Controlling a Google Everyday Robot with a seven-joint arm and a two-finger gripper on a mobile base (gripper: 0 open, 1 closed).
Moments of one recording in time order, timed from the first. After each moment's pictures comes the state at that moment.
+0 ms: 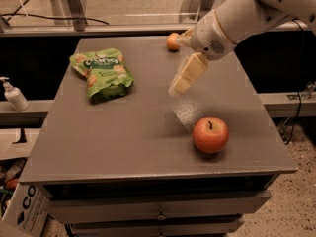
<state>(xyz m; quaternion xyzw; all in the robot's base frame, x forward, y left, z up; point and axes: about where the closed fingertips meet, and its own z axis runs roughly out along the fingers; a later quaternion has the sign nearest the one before) 0.575 -0.047 0.924 -0.63 0.69 0.20 0.32</state>
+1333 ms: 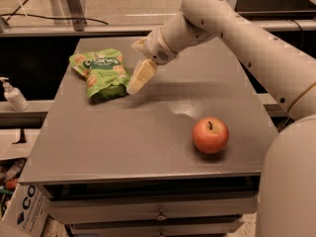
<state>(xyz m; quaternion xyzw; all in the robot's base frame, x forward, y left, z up) 0.663 0.071 0.861 -0.66 0.62 0.24 0.35</state>
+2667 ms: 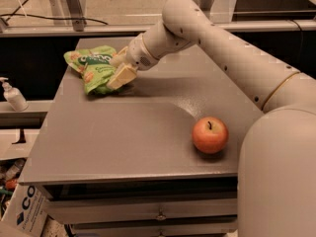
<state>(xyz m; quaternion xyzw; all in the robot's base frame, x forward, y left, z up) 0.670 0.122 0.837 -0.67 0.60 0.27 0.35</state>
